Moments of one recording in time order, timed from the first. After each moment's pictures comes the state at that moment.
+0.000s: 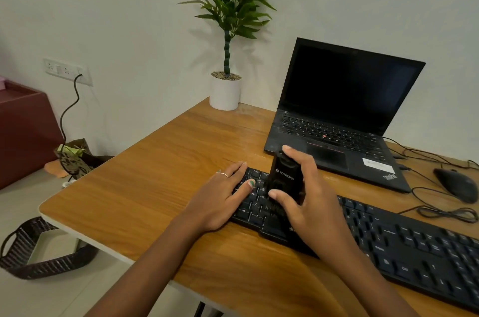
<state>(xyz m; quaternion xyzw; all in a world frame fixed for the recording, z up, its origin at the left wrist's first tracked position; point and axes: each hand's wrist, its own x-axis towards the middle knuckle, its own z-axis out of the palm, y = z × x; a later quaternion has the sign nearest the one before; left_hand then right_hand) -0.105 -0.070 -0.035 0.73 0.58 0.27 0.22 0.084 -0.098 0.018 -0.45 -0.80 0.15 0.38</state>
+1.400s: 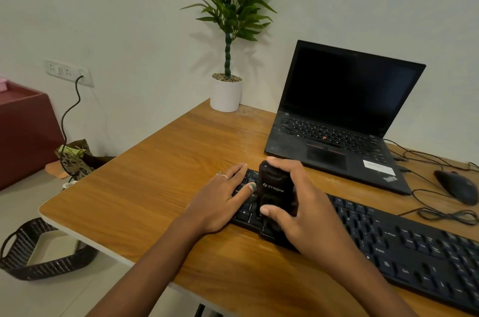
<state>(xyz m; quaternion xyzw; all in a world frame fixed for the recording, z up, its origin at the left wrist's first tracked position) -0.108 -0.065 -0.040 0.74 0.58 0.27 0.22 0.079 -0.109 0.025 -0.44 -0.82 0.18 0.32</state>
